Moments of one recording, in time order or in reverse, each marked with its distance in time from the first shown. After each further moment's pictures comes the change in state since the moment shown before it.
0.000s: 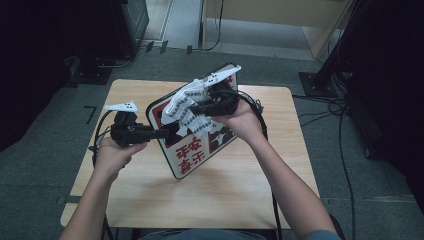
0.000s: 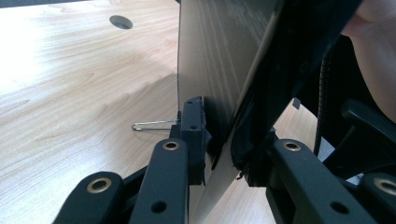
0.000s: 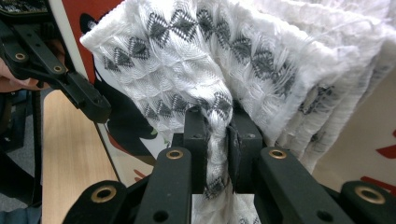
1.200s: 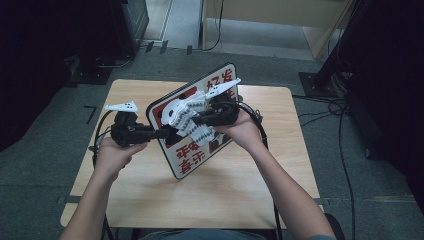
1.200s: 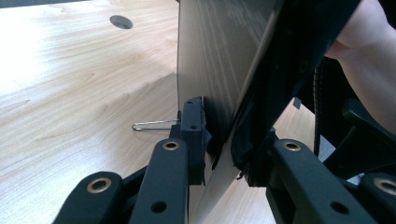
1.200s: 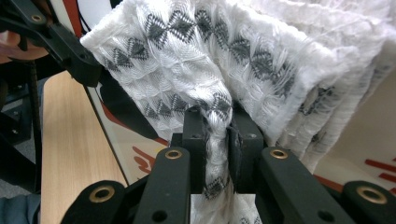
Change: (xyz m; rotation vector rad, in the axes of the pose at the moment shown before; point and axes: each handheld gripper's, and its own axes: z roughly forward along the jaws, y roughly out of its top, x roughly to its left) left arm -0.001 0.000 0.000 0.001 0.002 0.000; right arm -0.002 -0.030 0.015 0.019 0.025 0.011
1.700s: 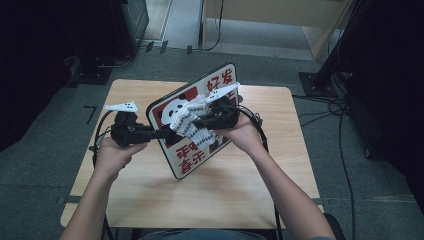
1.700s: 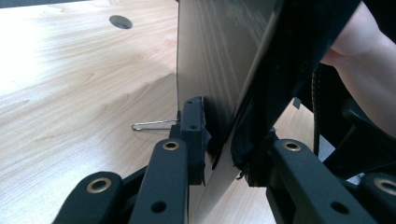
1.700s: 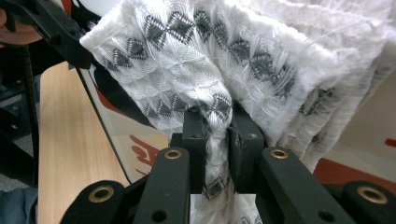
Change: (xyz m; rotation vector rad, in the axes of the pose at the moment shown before) left arm 0.000 0.000 0.000 0.000 -0.001 0.001; right arm 0.000 -0.010 0.005 0.022 0.000 0.004
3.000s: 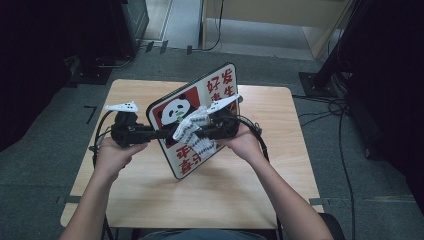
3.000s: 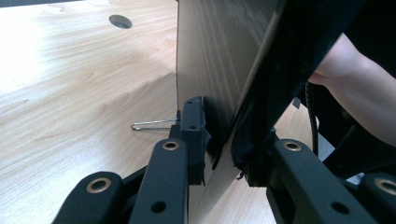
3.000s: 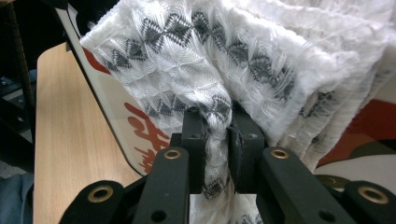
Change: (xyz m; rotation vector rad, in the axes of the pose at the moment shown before) left arm 0.000 0.000 0.000 0.004 0.000 0.000; right arm -0.001 -0.030 0.016 0.024 0.022 0.018
